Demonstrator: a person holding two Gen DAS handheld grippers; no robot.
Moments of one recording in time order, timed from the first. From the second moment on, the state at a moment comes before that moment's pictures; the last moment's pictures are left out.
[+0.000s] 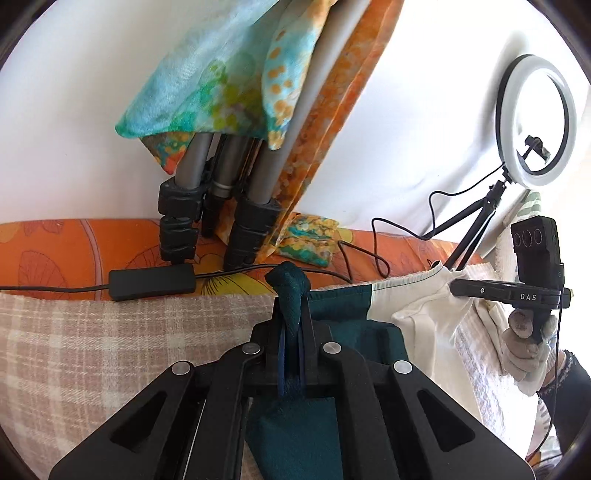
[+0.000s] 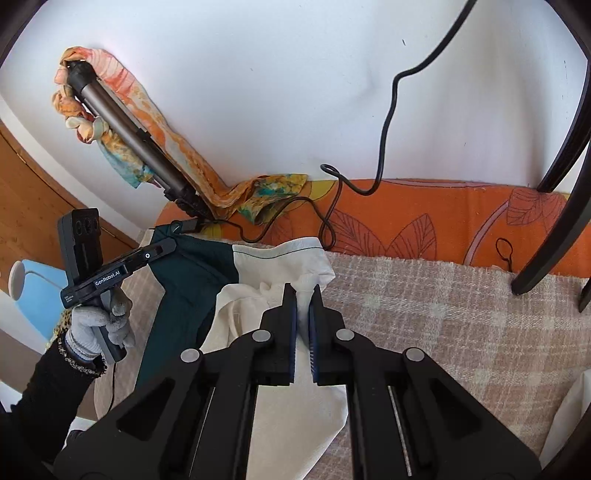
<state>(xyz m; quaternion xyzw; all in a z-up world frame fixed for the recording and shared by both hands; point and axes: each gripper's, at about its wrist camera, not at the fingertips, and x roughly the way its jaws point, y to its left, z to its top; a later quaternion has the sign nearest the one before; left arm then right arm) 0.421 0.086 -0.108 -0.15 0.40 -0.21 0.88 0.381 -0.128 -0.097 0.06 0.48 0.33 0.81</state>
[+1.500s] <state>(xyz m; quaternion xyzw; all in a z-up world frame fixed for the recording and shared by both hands) 0.055 0.058 -0.098 0.00 0.43 -0.23 0.87 0.014 -0.171 -0.089 -0.07 0.46 0.32 0.82</state>
